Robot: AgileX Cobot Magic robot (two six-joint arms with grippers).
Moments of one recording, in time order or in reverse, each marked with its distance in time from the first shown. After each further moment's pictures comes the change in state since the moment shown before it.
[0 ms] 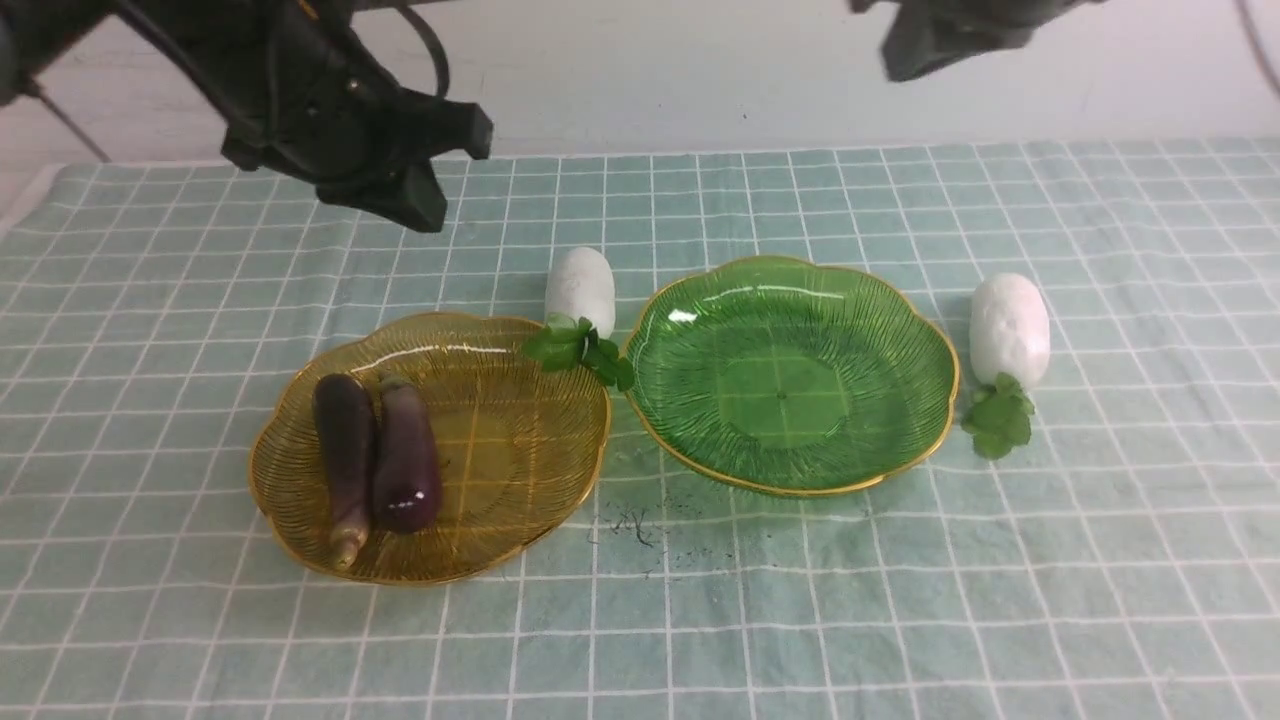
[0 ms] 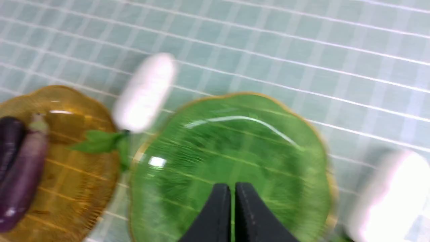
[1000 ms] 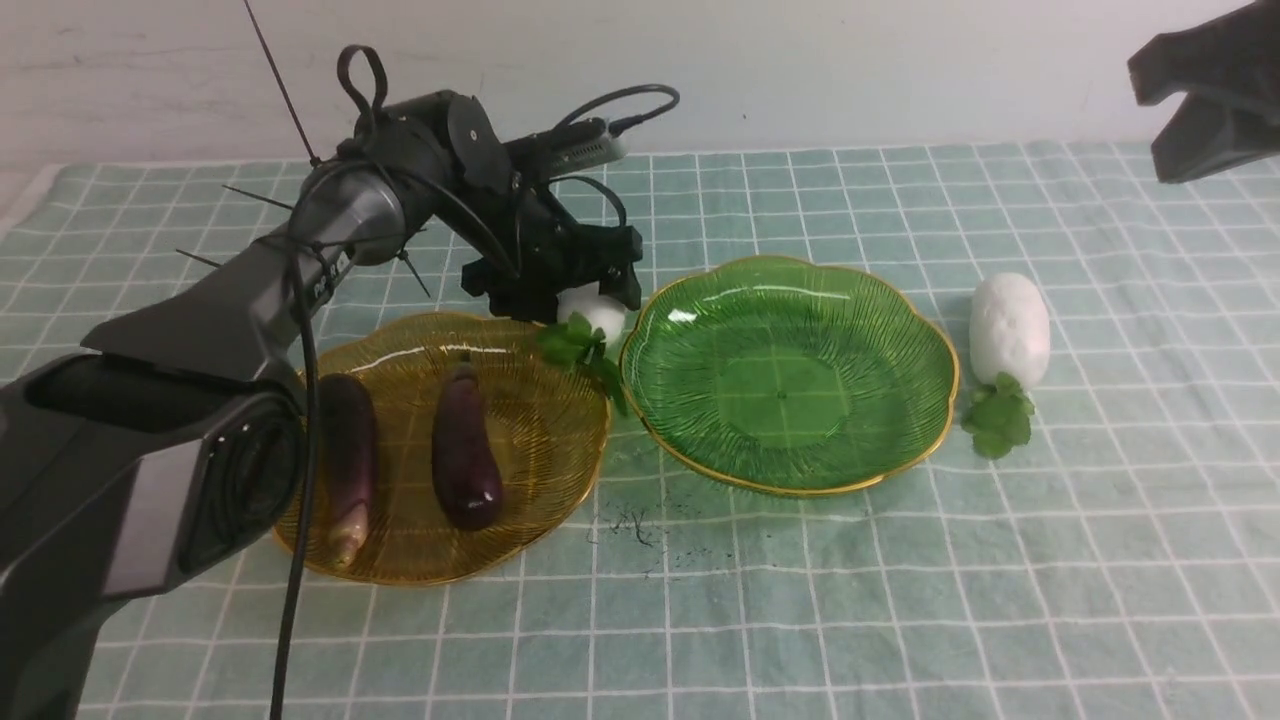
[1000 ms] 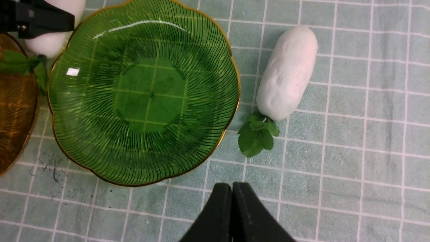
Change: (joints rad) right arm -0.145 -0.298 0.402 -0.014 0.018 -0.023; left arm -0.041 0.620 -0.455 -0.141 -0.152 -0.080
